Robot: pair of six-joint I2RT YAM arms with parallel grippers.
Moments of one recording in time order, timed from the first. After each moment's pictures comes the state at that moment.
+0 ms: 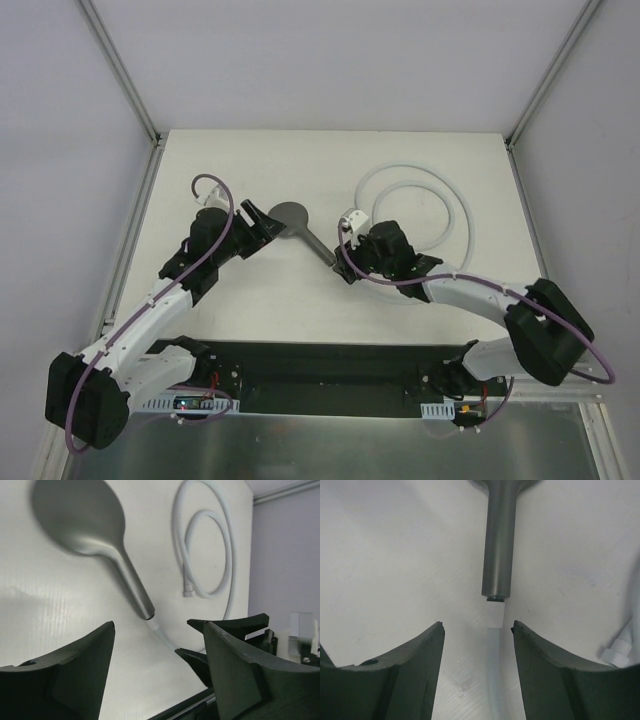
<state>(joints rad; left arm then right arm) -0.41 0.94 0.63 -0.10 0.12 -0.95 0.77 1.32 0.67 0.13 -0.13 0.03</state>
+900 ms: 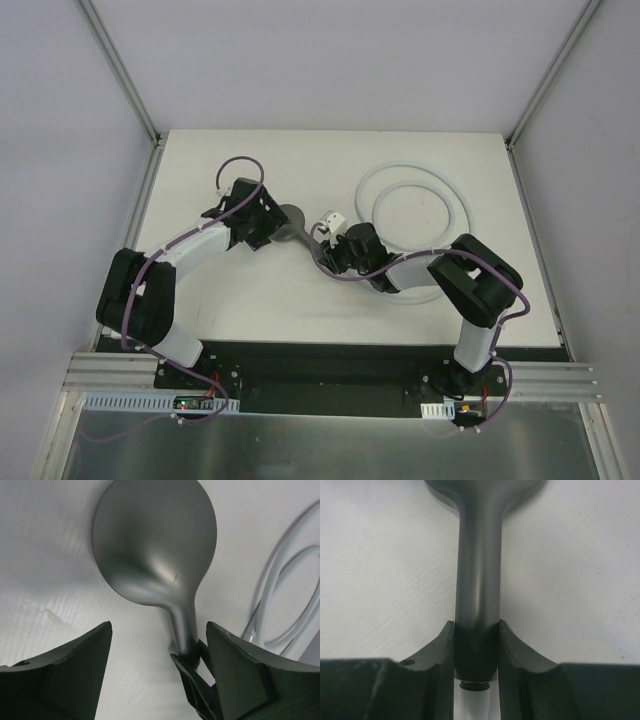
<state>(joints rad) -0.37 1.50 0.93 -0.28 0.02 -1.05 0.78 1.82 0.78 0.51 -0.12 -0.04</state>
